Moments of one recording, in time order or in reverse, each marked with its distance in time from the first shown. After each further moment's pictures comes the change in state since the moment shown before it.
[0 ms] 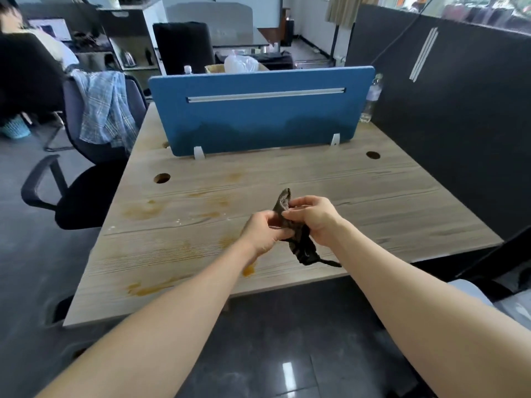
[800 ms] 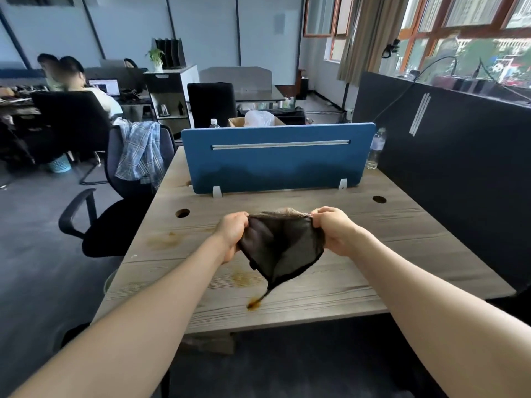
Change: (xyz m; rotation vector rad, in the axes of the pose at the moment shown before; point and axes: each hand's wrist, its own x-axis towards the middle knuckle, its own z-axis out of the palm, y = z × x) left_hand -0.024 0.075 -0.056 -0.154 0.291 -0.088; right_hand -0.018 -0.063 -0.021 -0.067 -0.065 -0.056
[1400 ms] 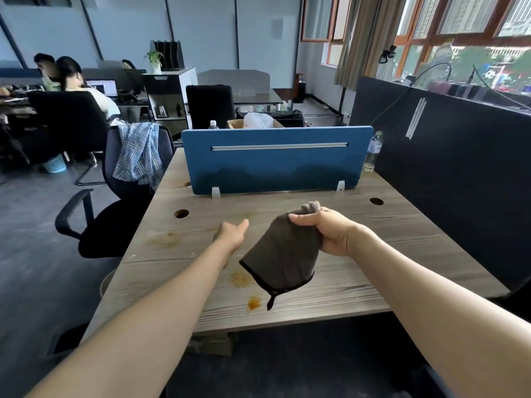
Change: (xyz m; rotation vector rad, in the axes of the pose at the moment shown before) left_hand 0.019 -0.028 -0.012 0.297 0.148 -0.201; right_hand -0.020 -0.010 0.009 0.163 -0.268 0.055
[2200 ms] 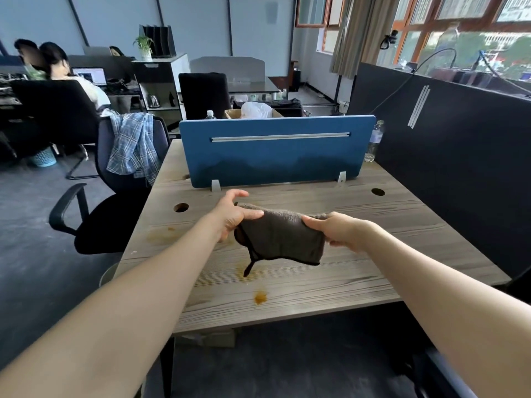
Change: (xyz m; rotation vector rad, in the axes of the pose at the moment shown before) left_hand 0.008 0.032 -0.037 -0.162 -0.187 0.218; right_hand 0.016 0.012 -0.008 -0.807 0.171 0.163
